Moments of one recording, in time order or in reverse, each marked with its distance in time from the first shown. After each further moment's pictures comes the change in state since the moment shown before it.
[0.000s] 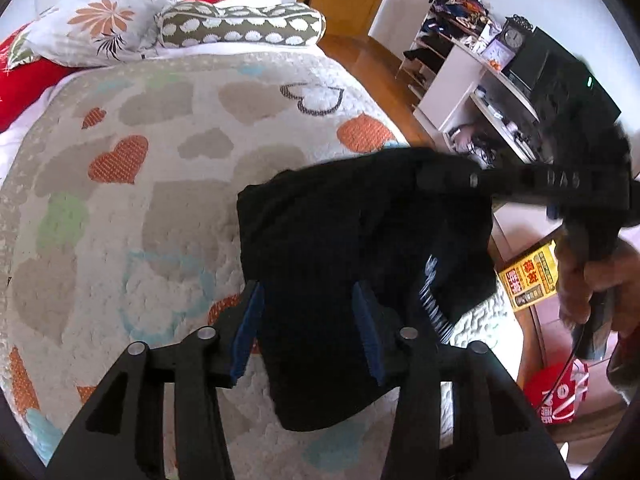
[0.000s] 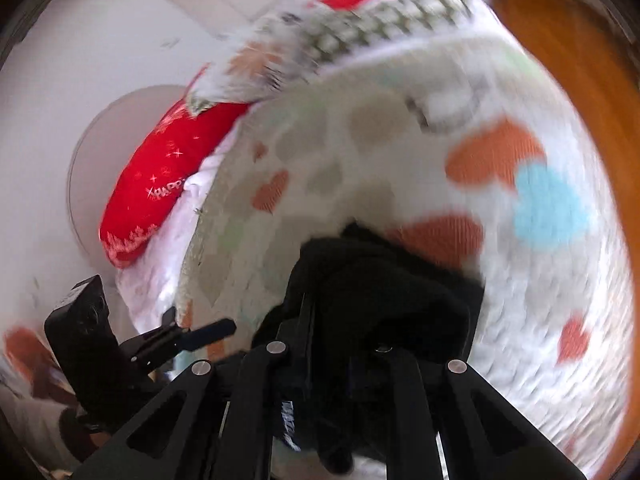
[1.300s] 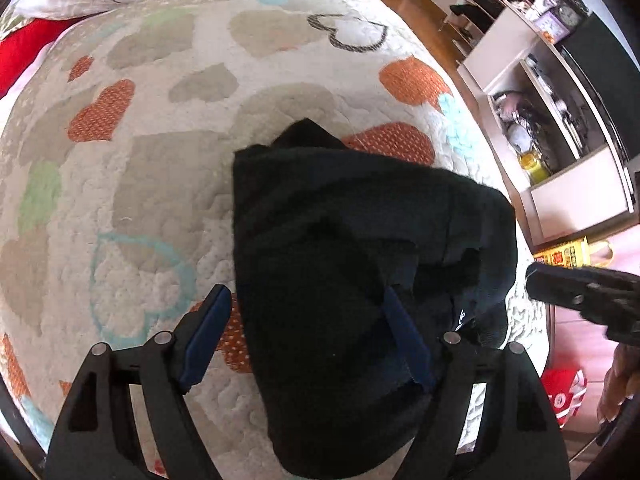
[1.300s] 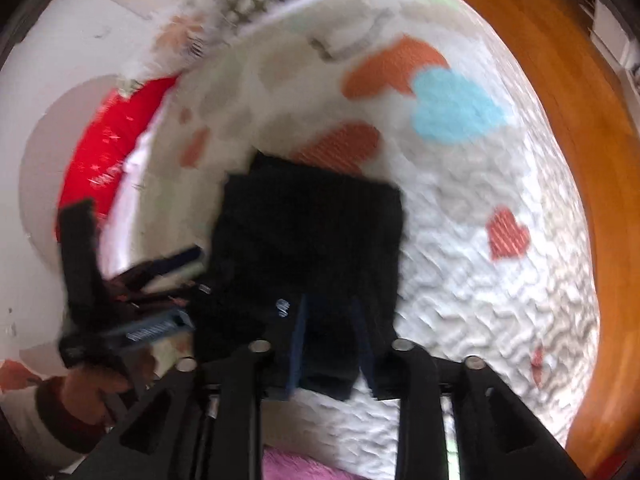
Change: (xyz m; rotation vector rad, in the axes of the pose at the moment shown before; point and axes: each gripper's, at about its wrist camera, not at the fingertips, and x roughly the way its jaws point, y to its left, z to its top) left arm 0.069 -0.003 0.021 -0.086 0.234 0.120; right arm -0.009 -0.038 -0.043 0.180 0.147 -0.100
